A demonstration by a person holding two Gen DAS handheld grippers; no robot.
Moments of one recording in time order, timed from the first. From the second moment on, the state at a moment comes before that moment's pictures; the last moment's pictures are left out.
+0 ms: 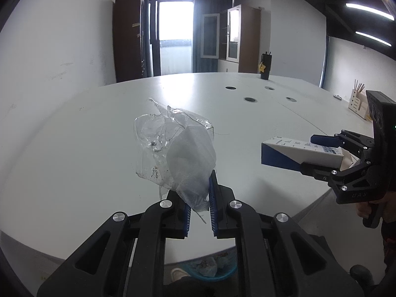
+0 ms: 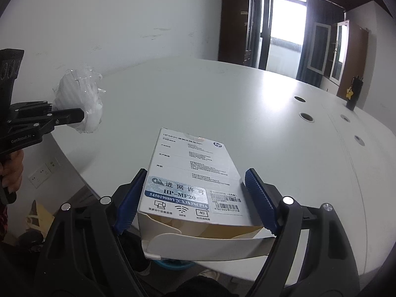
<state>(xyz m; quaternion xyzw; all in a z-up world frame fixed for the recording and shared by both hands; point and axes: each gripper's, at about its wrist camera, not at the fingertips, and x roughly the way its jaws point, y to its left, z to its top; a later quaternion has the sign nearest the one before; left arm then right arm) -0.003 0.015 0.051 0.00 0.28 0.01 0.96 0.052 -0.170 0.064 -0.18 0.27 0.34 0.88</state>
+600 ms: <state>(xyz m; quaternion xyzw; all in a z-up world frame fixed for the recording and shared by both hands) -0.077 -0.022 0.028 0.02 0.28 -0.01 0.96 -0.059 -0.231 0.030 -0.14 0.27 0.35 0.89</state>
